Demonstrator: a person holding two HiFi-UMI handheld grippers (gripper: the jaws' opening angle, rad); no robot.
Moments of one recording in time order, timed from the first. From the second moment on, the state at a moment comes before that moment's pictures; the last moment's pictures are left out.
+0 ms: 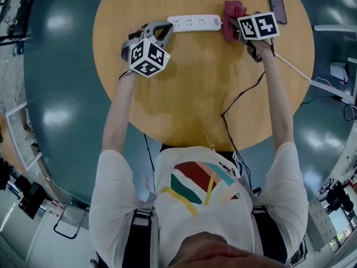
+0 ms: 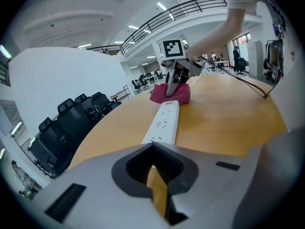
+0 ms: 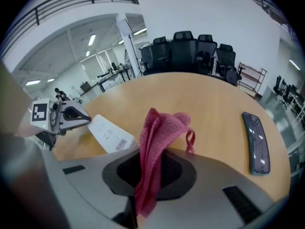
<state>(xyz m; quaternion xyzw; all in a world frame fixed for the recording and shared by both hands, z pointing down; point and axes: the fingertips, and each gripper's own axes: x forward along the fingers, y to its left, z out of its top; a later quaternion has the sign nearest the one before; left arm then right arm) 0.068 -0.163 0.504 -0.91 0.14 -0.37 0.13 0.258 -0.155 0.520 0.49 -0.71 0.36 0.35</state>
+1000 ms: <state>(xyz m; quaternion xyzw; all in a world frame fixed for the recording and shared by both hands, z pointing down) 0.070 -0.156 0.496 -0.93 0.06 -0.35 0.11 0.042 -0.122 0.521 0.17 -0.68 -0.34 0.62</state>
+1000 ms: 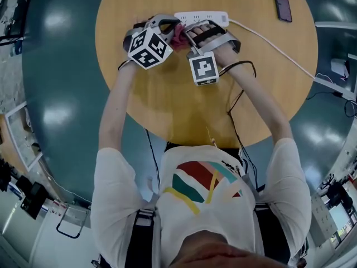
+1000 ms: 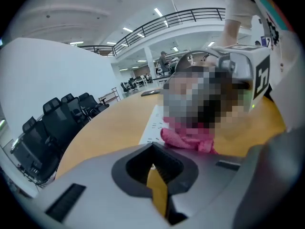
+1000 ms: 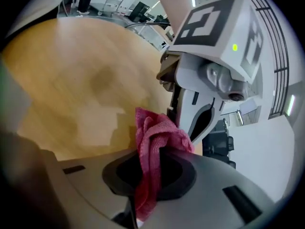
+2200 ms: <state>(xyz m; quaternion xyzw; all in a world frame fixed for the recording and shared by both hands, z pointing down) 0.074 -0.161 0.504 -0.91 0.06 -0.38 0.14 0.227 -0.102 0.531 0.30 -0.63 -0.22 0.68</state>
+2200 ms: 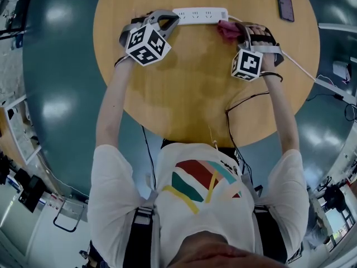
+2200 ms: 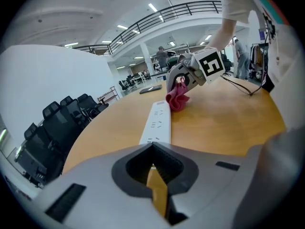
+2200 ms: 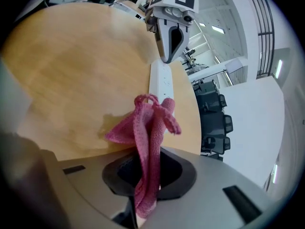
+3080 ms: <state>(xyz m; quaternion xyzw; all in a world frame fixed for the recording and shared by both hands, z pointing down) 0.078 -0.172 0.507 -0.89 0.21 -0.39 0.12 0.063 -0.223 0.497 -0.05 -0.82 0.07 0.56</state>
